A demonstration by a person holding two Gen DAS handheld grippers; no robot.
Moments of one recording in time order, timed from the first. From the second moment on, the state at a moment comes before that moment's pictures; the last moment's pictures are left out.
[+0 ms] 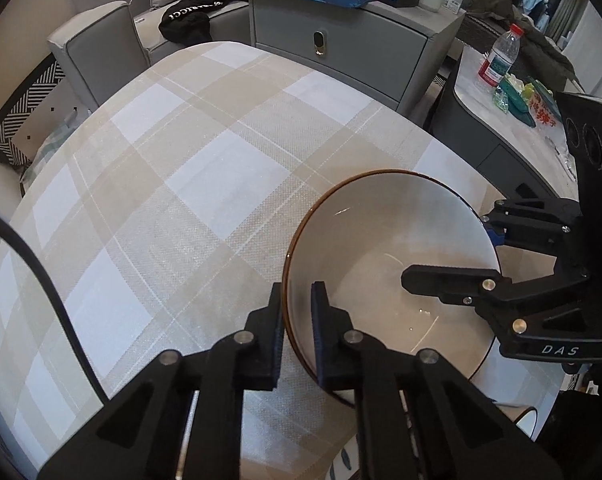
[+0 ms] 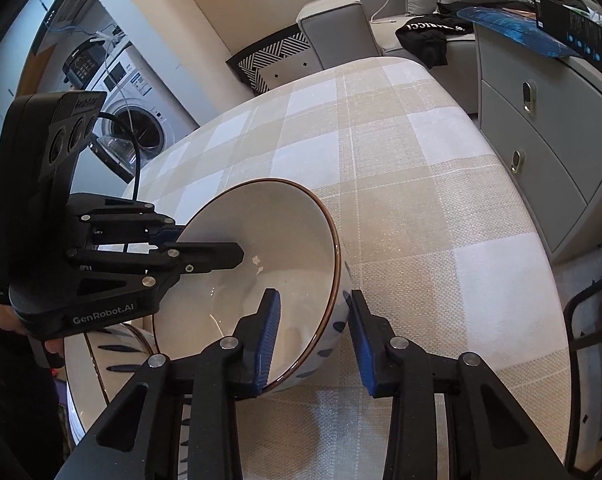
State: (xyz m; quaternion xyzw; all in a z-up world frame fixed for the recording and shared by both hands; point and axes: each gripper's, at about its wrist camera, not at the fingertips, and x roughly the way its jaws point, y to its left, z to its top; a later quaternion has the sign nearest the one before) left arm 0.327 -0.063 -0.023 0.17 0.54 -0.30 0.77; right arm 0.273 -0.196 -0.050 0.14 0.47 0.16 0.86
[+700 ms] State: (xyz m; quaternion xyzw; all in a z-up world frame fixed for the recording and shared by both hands) left arm 0.331 -0.062 -0.007 0.16 0.54 -0.29 0.78; right arm 0.273 -0.205 -0.042 0.18 0.46 0.16 0.86
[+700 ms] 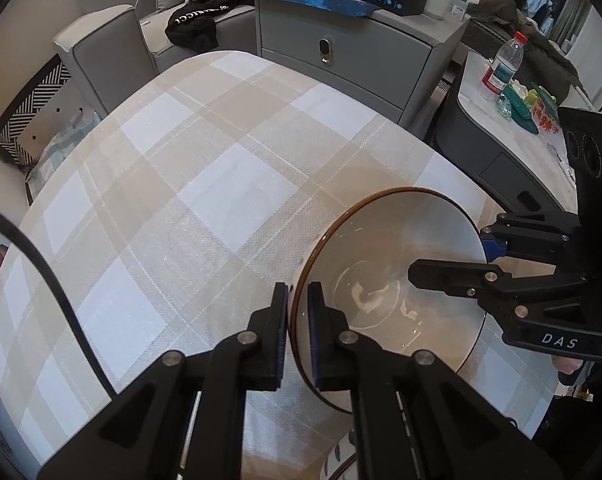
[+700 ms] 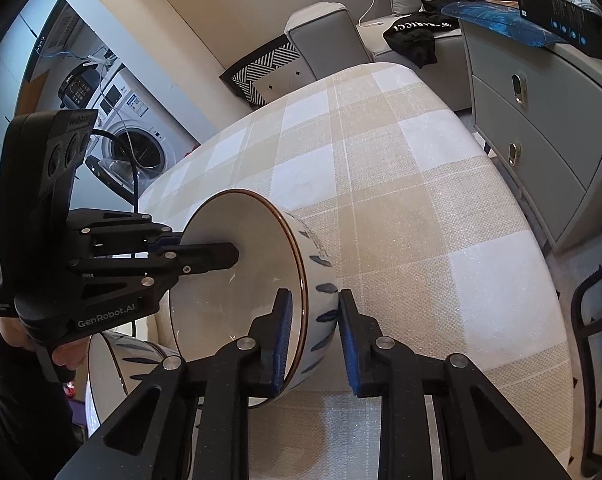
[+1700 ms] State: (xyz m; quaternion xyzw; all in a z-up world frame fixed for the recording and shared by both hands) left arm 0.331 -0.053 -0.004 0.11 0.55 -0.32 0.76; right arm 0.271 -0.215 -0.040 0.22 0.46 0.17 0.84
